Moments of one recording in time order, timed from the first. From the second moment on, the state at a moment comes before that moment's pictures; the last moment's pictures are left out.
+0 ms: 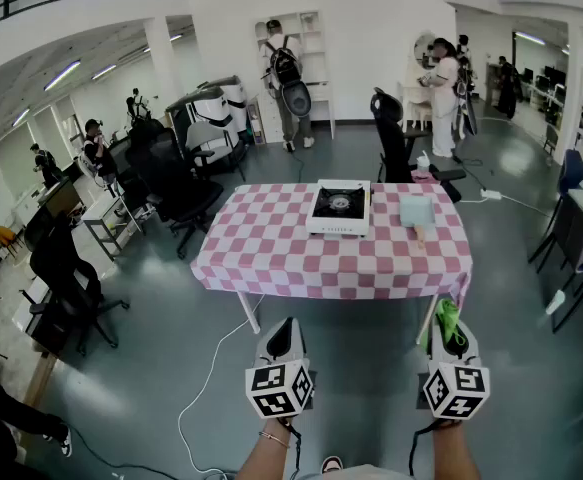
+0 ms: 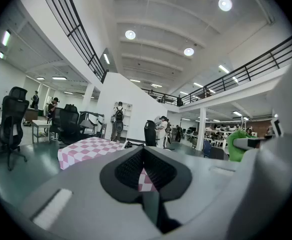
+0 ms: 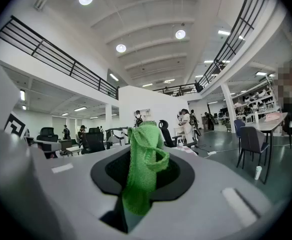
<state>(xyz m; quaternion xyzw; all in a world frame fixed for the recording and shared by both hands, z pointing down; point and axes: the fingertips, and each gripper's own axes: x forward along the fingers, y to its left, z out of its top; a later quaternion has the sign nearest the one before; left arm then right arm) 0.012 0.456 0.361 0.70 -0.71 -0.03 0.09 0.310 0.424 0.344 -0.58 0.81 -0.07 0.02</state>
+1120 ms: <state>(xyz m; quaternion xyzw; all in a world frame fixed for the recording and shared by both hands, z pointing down) -0.038 0.441 0.385 0.71 -0.69 -0.02 0.11 0.290 0.420 0.370 -0.62 0.78 -0.11 0.02</state>
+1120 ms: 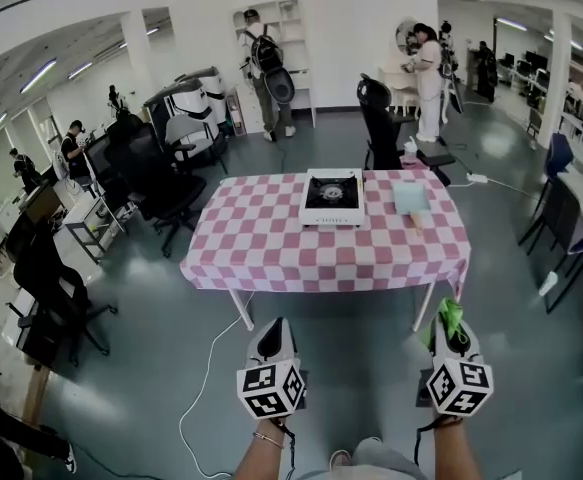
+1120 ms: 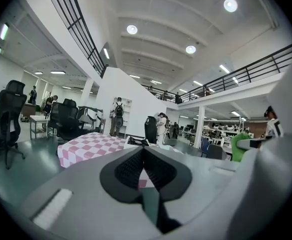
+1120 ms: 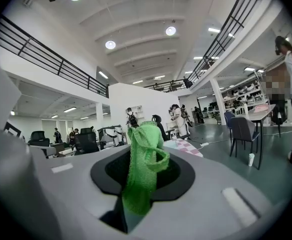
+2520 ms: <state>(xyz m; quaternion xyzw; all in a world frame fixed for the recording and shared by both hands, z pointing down) -0.062 0.168 0.388 0.68 -0.73 -0.02 0.12 0.289 0.106 0.379 -0.59 0.79 -0.14 0.01</state>
